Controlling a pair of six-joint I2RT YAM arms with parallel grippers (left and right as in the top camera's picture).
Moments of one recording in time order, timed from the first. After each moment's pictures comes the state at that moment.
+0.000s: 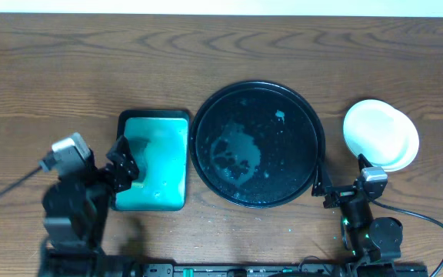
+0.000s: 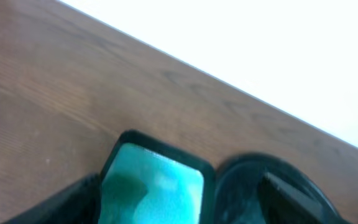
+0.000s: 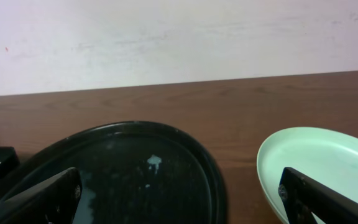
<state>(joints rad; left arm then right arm) -0.02 0.46 0.64 -0.54 -0.02 -0.46 0.10 0.01 0.01 -0.07 -0.07 0.17</state>
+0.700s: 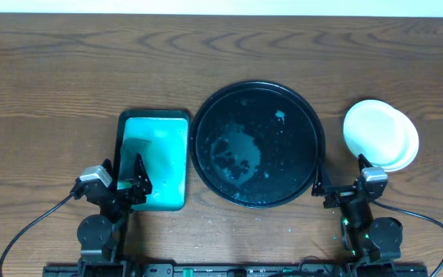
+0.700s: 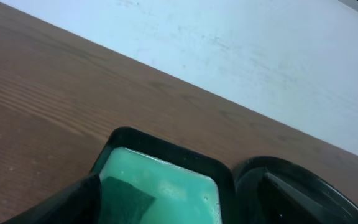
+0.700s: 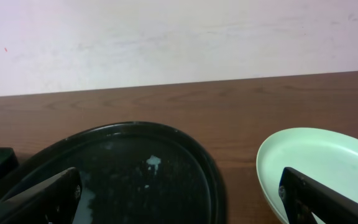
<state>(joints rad) -0.01 0.01 0.03 -0.14 0.01 -0.42 0.10 0.01 0.01 -0.07 -0.07 0.17</state>
